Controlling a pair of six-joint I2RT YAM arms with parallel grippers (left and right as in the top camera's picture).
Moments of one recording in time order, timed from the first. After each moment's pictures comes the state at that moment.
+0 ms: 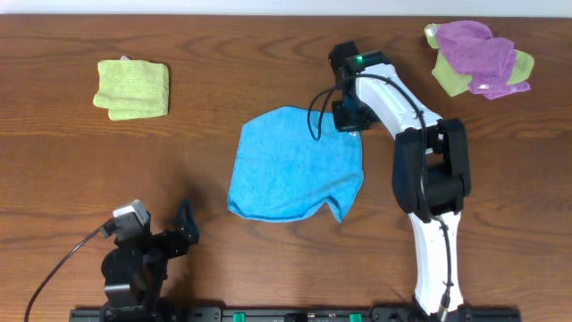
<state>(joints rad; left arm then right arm) 0.05 0.01 0.21 -0.62 0.10 -0.46 0.30 2.37 1.91 -1.11 0.16 0.23</state>
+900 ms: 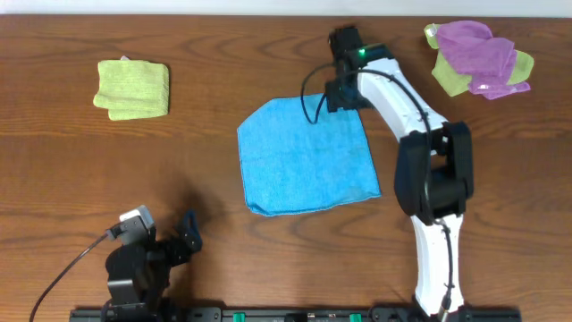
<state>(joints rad) 0.06 0.01 0.21 -0.74 0.13 -0.47 0.31 2.32 1.97 -0.97 0.11 0.22</state>
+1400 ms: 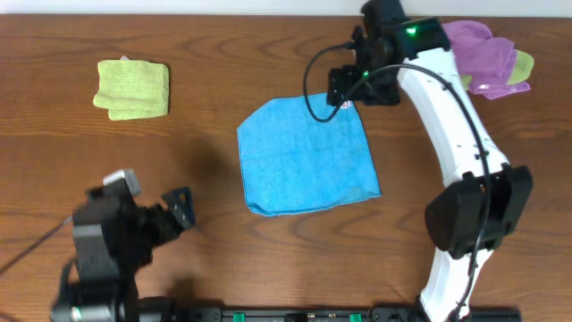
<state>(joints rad) 0.06 0.66 0.81 -0.96 0.22 -0.48 0.24 2.05 2.02 -1.35 -0.23 0.19</state>
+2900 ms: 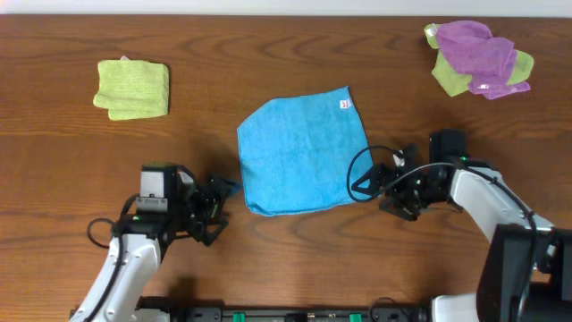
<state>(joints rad) -0.08 1.16 0.46 -0.37 0.64 -1.18 -0.07 1.60 0.78 -0.68 -0.71 0.28</state>
